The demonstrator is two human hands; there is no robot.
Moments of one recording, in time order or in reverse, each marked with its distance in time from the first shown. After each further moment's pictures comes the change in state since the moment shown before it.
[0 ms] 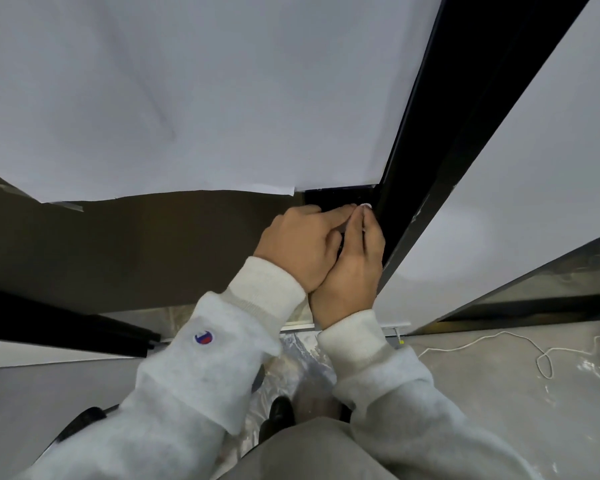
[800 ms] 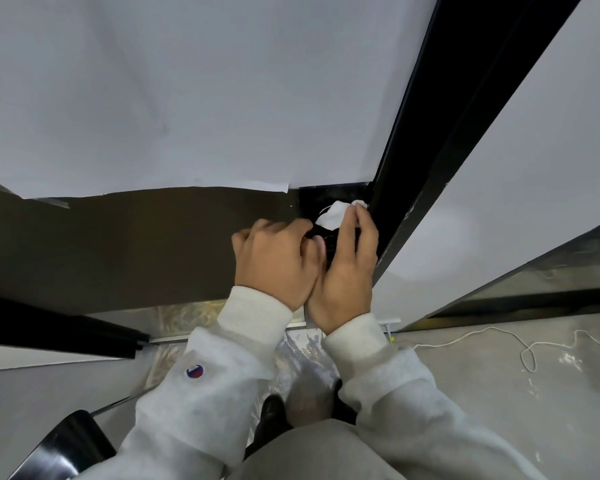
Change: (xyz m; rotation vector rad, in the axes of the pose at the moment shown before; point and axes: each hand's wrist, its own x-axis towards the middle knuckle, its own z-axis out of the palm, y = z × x) left_hand -0.029 -0.004 0.013 0.072 0.229 -0.211; right_hand -0.005 0.019 -0.001 -0.068 -0.041 -0.214
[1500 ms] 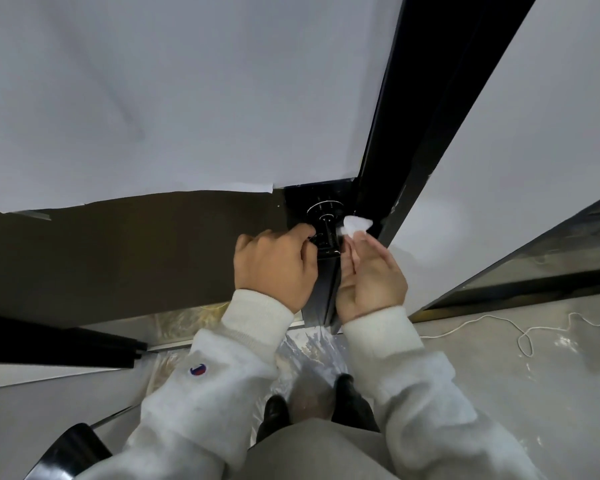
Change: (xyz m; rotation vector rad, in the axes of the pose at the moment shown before) left_hand -0.002 0.006 0.011 0.105 -0.049 0.046; right_hand 0.022 -0.002 -0.029 1.150 0.418 1.215
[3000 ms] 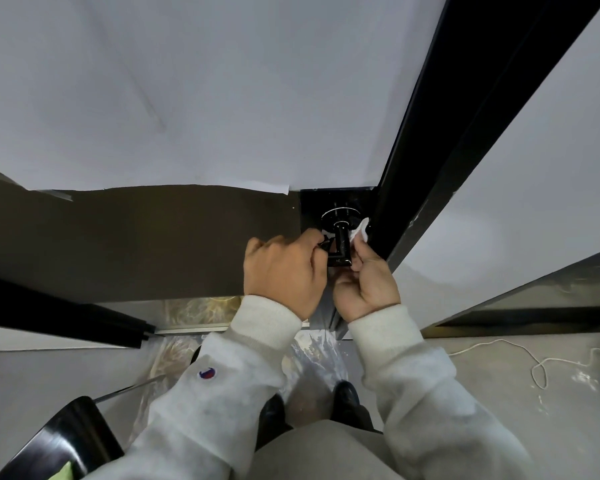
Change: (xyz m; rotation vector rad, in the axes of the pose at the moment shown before) left_hand -0.002 0.002 0.010 0.027 0.047 -0.057; right_hand 0.032 0.008 0.006 -0.083 -0.383 0.370
